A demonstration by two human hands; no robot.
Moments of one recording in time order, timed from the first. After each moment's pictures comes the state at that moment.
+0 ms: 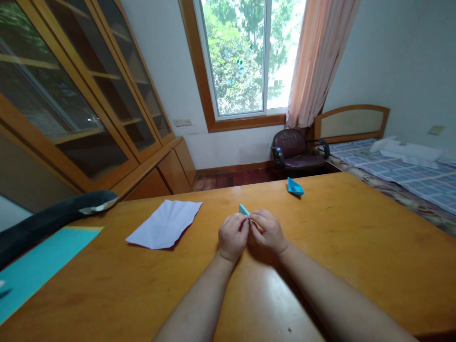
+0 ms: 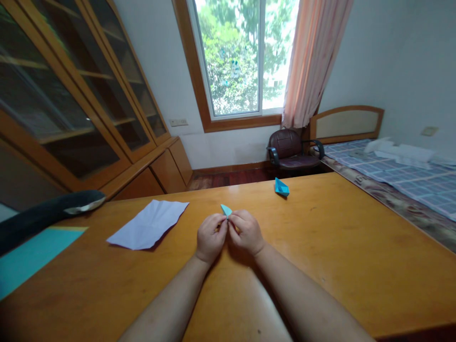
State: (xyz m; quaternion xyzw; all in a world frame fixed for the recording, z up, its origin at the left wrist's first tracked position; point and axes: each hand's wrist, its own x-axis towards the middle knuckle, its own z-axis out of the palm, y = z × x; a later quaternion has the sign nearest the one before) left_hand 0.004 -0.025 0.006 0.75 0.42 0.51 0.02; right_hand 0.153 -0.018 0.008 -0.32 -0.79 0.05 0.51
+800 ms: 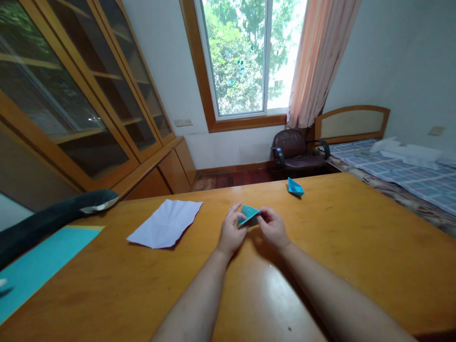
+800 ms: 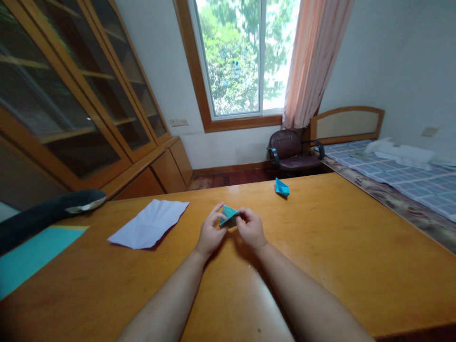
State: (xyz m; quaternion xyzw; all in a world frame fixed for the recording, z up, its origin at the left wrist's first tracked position) left_hand -0.001 -0.007 -0.006 0.69 0.44 0.52 0.24; right_hand 0.149 -0.006 -0.006 -0.38 -0.58 0.35 0.63
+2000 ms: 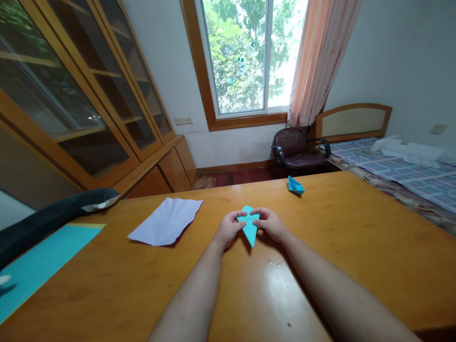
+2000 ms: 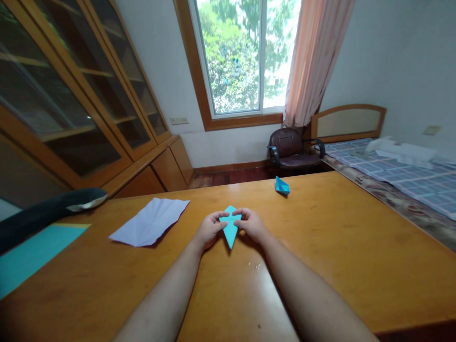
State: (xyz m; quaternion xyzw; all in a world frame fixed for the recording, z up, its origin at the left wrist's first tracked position) left_hand -0.011 0.005 -0.019 0.43 0.38 0.50 0.65; right_hand 0.162 0.010 -0.022 -0.35 -0.47 0.65 0.49
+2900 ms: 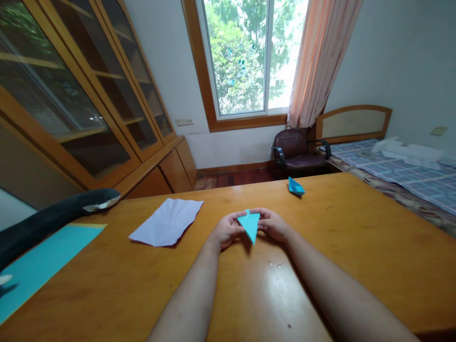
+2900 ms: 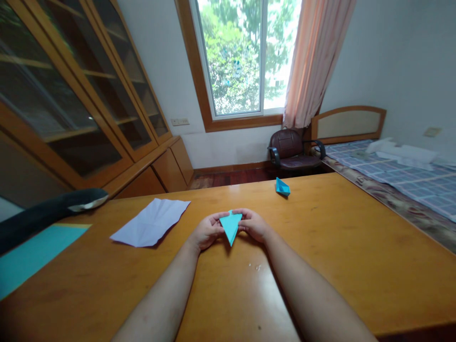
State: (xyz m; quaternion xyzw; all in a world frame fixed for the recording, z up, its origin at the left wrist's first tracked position) left_hand -0.024 -0.001 -0.005 0.54 0.39 0.44 0.60; right_hand 0.170 0.014 -0.021 -0.26 -0.42 0.74 0.46
